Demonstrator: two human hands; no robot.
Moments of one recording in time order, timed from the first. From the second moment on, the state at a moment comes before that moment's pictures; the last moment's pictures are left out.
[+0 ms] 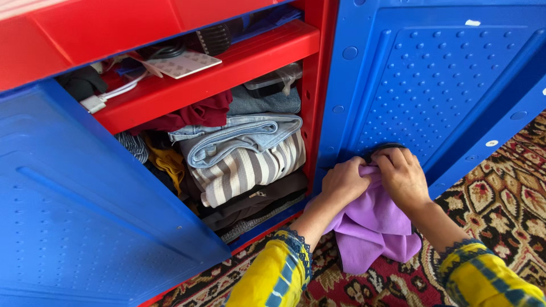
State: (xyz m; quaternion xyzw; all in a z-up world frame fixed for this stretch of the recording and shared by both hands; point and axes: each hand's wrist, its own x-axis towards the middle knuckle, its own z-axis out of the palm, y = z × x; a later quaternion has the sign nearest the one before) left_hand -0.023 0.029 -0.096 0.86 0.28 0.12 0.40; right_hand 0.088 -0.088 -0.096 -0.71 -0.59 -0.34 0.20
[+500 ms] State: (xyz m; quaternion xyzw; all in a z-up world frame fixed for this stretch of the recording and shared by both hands) left_hand -0.016 0.036 -0.103 0.86 0.27 0.18 0.40; right_hand 0.096 -0.076 -0.118 -0.70 -0.55 -0.38 0.24
